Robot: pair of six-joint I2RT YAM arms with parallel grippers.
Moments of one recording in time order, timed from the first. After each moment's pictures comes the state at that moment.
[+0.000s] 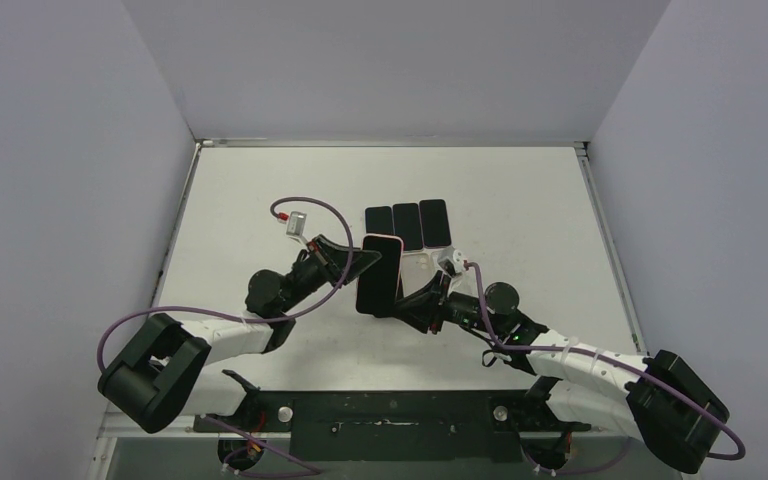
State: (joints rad) left arm -0.60 1.32 0.33 1.37 0.40 -1.19; right arm 0.77 1.05 0.27 0.77 -0.49 0.45
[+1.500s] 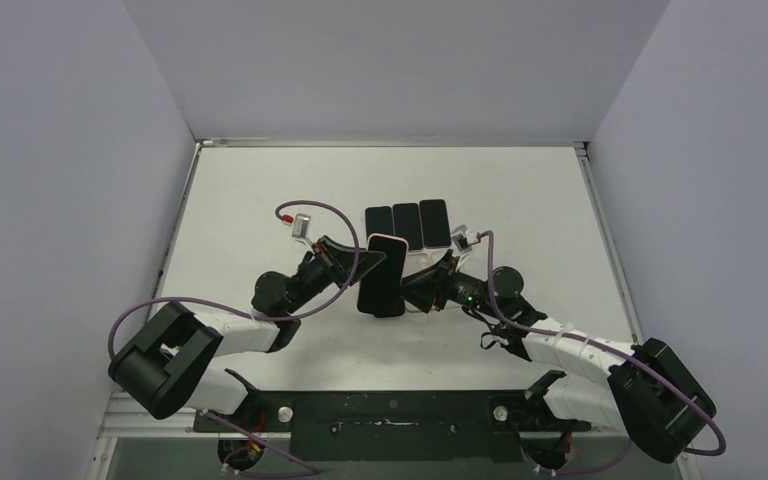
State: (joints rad) left arm -0.64 1.39 0.32 1.45 0.35 -1.15; right arm 0.64 1.13 0.32 0.84 -0.52 0.67
